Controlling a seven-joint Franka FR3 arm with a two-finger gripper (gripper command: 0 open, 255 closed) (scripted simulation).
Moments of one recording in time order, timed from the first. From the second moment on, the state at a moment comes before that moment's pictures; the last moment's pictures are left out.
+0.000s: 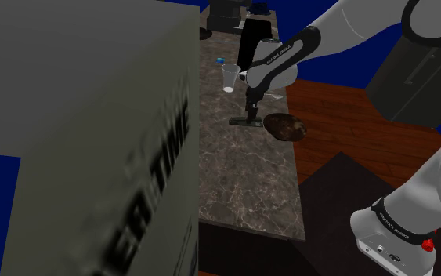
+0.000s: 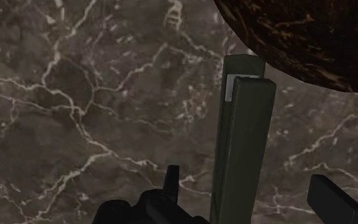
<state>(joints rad) 0.16 0.47 -0.15 -2.04 0.18 2.54 -1.02</state>
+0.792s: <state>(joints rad) 0.16 0.52 -0.14 -2.03 0.19 2.58 -1.03</state>
